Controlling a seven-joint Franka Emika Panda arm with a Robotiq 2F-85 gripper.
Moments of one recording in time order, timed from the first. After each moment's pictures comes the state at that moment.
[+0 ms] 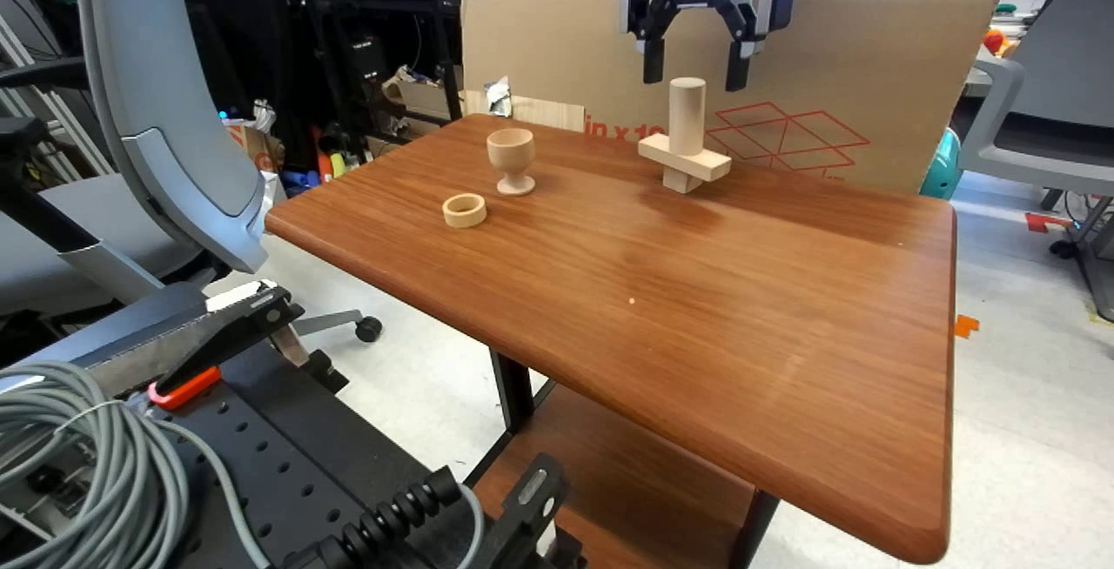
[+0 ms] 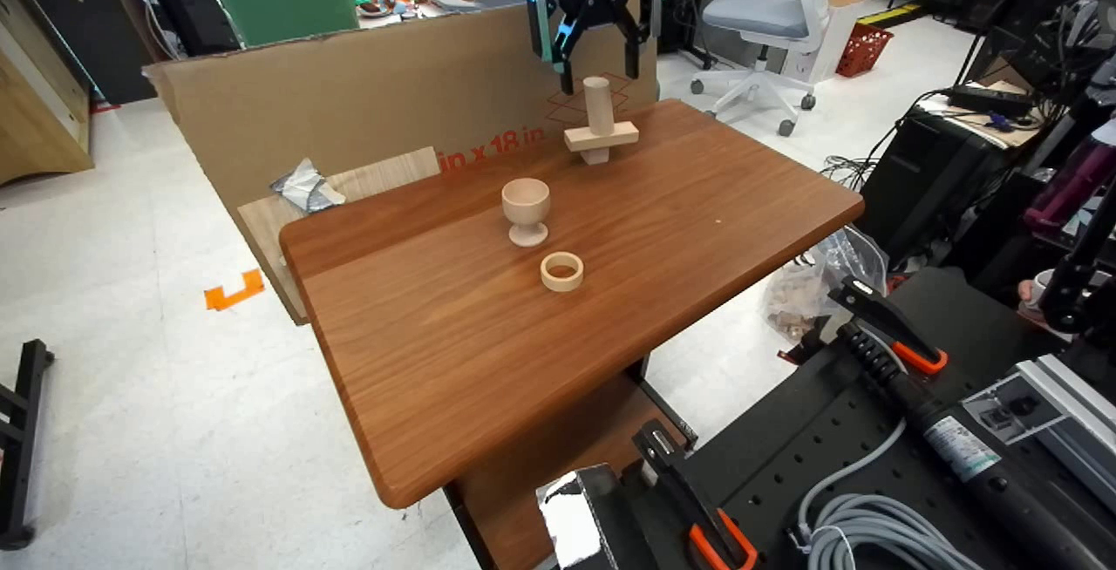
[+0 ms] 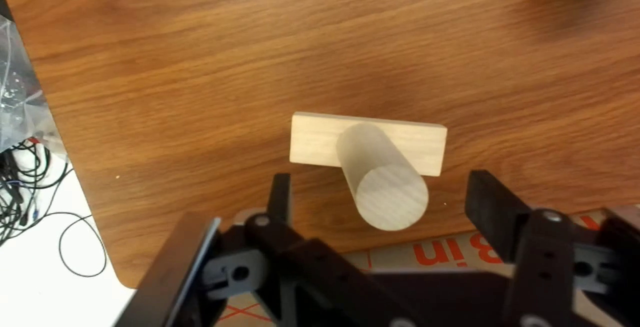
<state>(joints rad) 0.02 0.70 -0.07 -1.49 -0.06 2.09 0.18</state>
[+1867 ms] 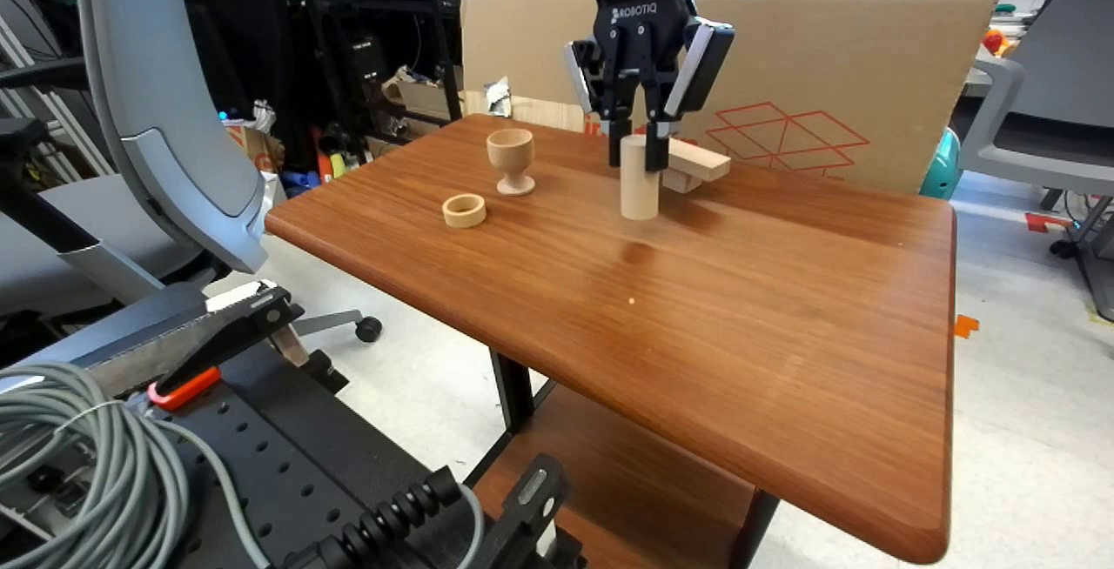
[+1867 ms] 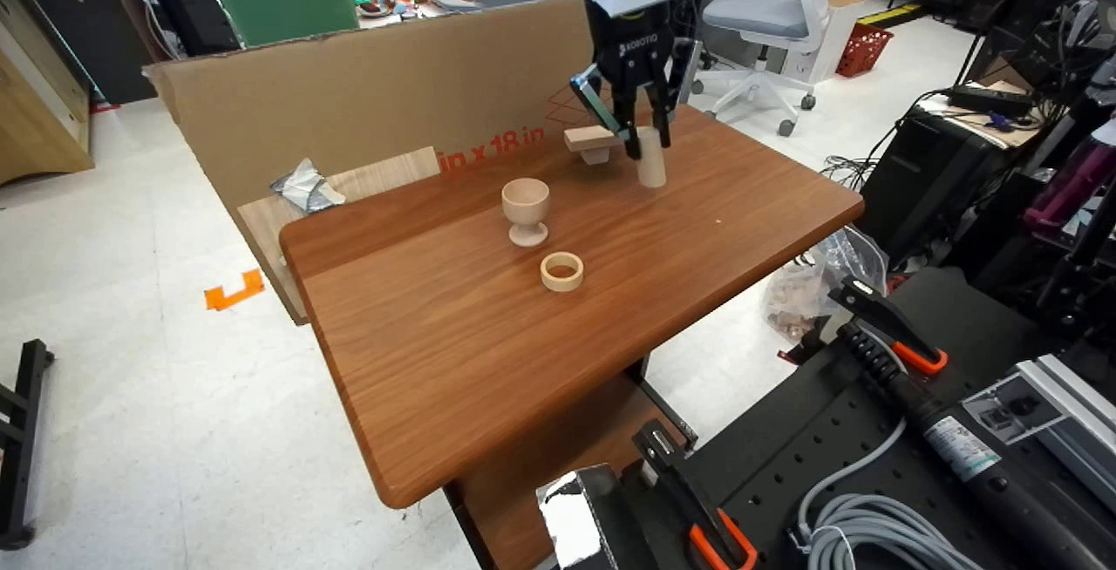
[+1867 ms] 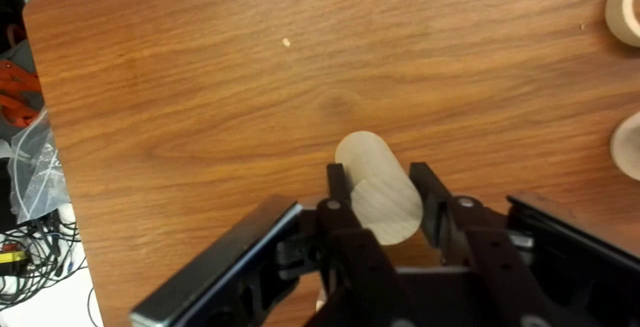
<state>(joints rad) 0.05 0.58 -0.07 -1.78 -0.15 2.12 0.25</state>
